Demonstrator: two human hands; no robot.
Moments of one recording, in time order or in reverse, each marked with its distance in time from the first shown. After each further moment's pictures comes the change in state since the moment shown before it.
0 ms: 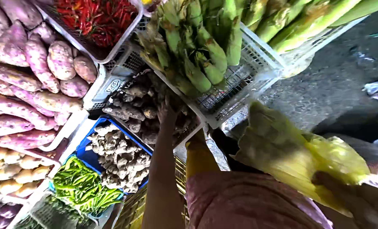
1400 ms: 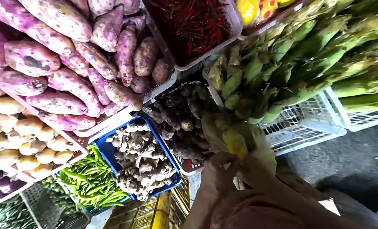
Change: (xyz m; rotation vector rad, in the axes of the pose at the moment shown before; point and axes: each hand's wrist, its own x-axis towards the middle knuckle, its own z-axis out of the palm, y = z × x) left_hand -0.136 -0.012 -0.107 -1.123 0.097 0.258; right_hand 0.099 -0.146 0.258 -0.780 -0.603 -0.112
